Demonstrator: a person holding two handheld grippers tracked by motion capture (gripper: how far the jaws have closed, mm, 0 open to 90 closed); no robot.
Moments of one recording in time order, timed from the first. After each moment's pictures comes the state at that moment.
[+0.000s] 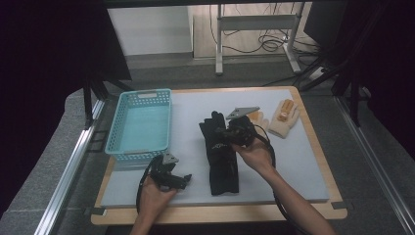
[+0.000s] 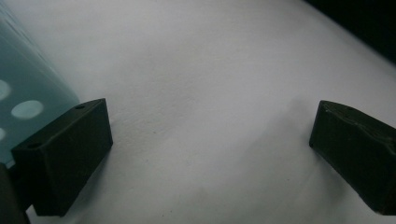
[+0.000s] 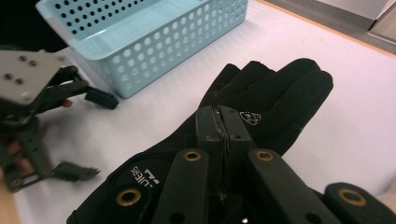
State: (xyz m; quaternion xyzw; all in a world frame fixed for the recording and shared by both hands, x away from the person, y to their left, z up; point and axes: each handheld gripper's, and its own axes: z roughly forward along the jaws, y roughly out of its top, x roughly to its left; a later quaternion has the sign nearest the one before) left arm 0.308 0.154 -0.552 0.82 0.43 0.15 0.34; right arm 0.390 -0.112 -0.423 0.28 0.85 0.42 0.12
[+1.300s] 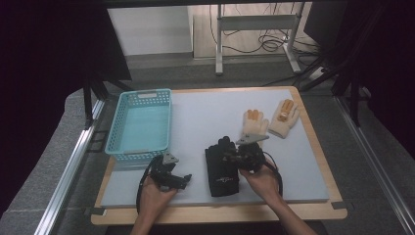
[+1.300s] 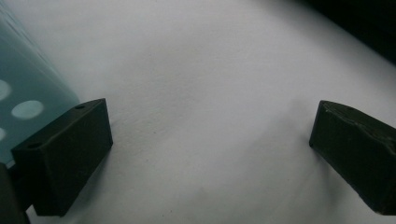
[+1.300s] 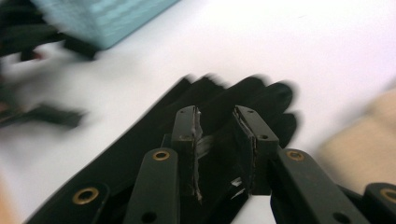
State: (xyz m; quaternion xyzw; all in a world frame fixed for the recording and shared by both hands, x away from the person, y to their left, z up) left arm 0.308 0.154 -0.551 0.82 0.43 0.15 0.34; right arm 0.350 -0.139 -0.473 0.34 0.84 0.40 0.14
